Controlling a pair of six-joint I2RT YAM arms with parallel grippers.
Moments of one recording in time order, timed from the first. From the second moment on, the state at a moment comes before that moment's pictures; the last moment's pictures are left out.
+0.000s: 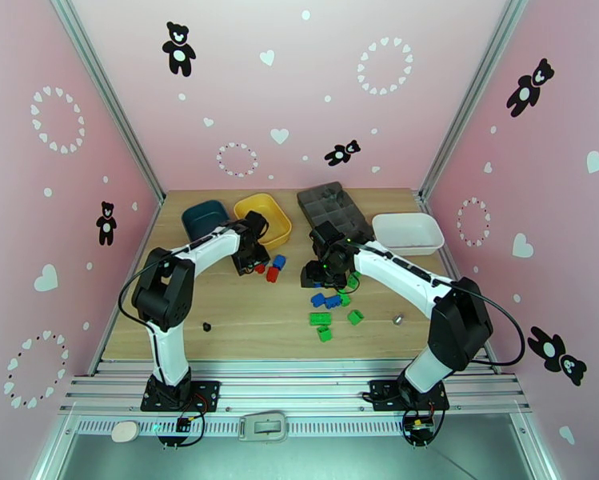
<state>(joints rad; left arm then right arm) -0.44 1.97 1.42 -0.80 -0.01 -0.93 0.67 1.64 1.32 -0.97 -0.20 0.61</state>
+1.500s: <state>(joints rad) -0.06 1.90 1.75 -0.99 -0.05 -0.64 0.74 1.95 1.72 -0.94 -0.33 0.61</state>
